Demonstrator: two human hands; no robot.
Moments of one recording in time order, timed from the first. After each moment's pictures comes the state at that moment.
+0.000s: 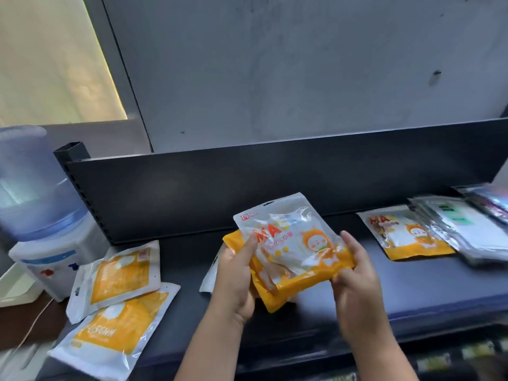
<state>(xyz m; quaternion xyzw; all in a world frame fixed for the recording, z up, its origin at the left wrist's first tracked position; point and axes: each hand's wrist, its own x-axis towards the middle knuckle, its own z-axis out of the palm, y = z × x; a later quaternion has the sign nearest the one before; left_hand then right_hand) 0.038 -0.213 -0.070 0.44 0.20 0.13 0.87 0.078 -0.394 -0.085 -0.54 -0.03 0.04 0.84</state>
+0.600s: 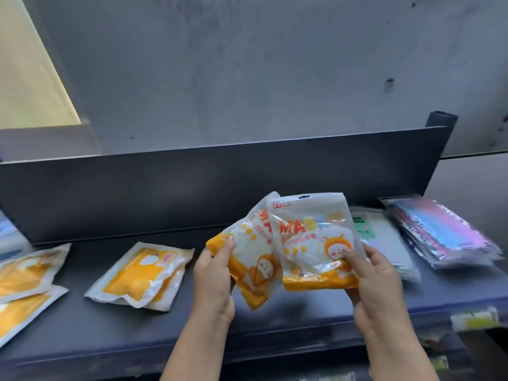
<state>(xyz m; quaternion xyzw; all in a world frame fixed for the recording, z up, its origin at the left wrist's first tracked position) 0.141 -0.426 -0.074 0.46 0.30 0.26 0.79 0.221 -0.640 -0.083 -0.52 0.08 0.06 0.85</state>
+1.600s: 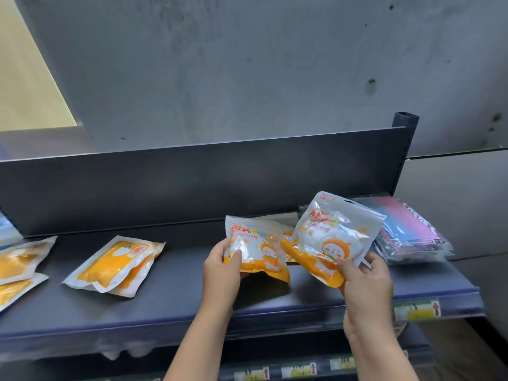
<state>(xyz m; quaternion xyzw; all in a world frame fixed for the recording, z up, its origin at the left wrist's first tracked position) 0.178 -0.509 -0.118 0.64 0.29 0.27 0.66 0.236 -0.726 -0.090 -0.54 0.08 -0.01 0.84</state>
